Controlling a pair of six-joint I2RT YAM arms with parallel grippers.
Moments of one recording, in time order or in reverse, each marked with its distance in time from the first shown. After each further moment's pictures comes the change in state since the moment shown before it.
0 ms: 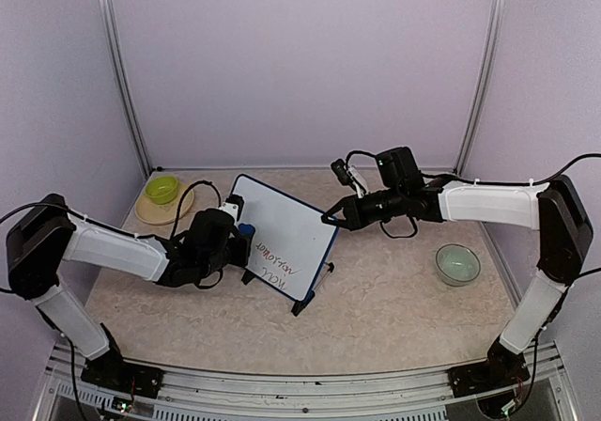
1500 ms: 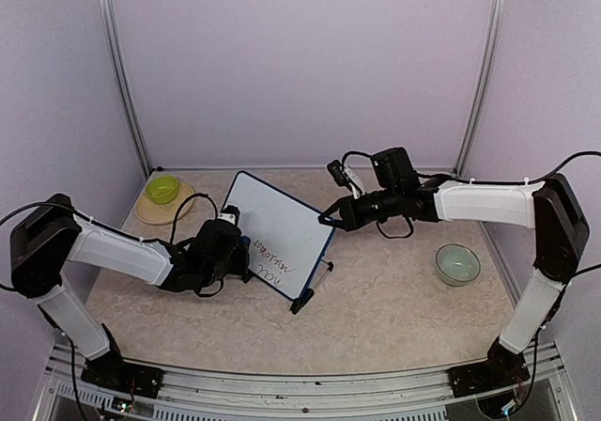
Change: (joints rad) left arm -0.024 0.032 0.008 -0.088 -0.056 -0.153; right arm 0.014 0.026 0.022 -0.005 0.026 -0.005
